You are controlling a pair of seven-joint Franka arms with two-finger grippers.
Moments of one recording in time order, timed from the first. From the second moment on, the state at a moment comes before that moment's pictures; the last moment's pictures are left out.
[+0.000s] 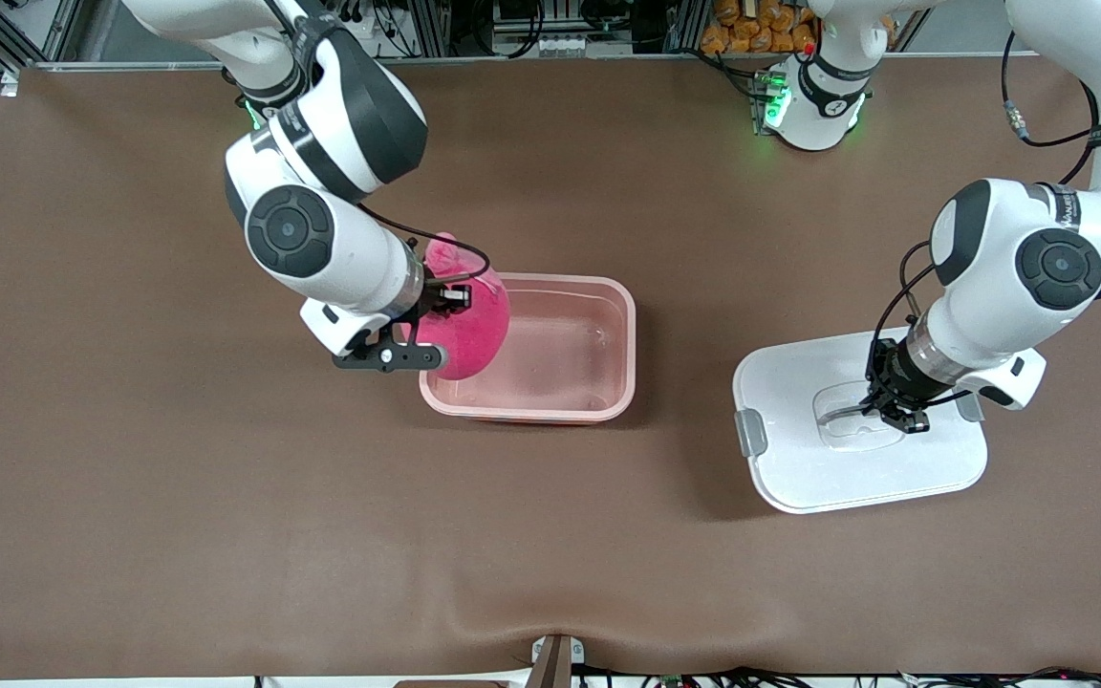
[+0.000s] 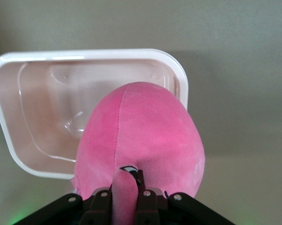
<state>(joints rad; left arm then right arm) 0.16 0.31 -0.34 -1.79 0.16 2.15 -1.95 0.43 0.48 0.12 -1.31 0.18 1.68 0.57</state>
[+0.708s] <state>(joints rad) 0.16 0.26 -0.35 -1.79 0.16 2.10 -1.94 0.47 0.61 0.12 -1.29 0.17 1.78 0.62</state>
